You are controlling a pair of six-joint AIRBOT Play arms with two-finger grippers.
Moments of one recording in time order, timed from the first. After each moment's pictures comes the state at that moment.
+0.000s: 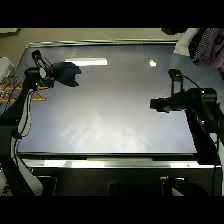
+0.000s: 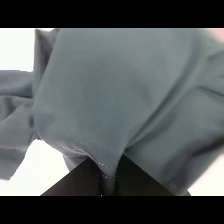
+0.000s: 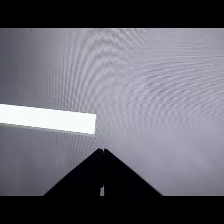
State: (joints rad) left arm 0.02 -2.10 2.06 1.57 -0.80 -1.94; right arm 0.14 -1.14 1.11 1.71 -1.07 -1.46
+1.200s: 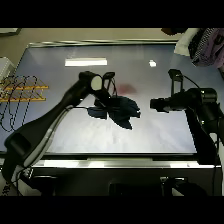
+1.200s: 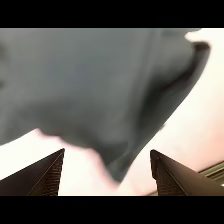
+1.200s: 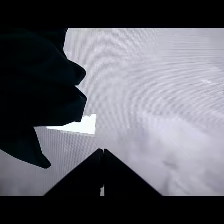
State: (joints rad) left arm -0.61 -1.84 1.95 1.33 -1.42 -1.94; right arm 0.14 -1.14 1.11 1.71 -1.07 -1.46
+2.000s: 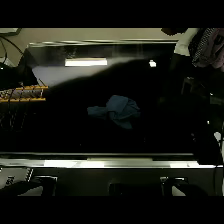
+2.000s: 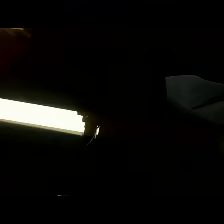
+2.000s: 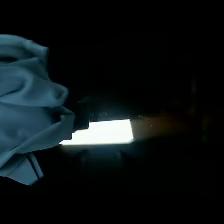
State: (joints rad) left arm -0.14 -1.33 1.95 1.62 -1.76 -1.81; right arm -0.03 -1.16 1.02 1.88 -0.99 -1.42
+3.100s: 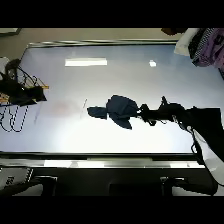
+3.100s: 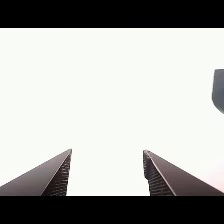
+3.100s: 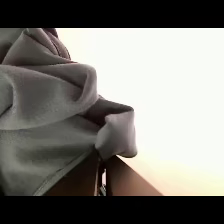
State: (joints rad) left arm 0.04 -1.33 1.45 1.43 -1.45 -1.74; right arm 0.03 -1.48 0.86 2.57 -0.79 -1.60
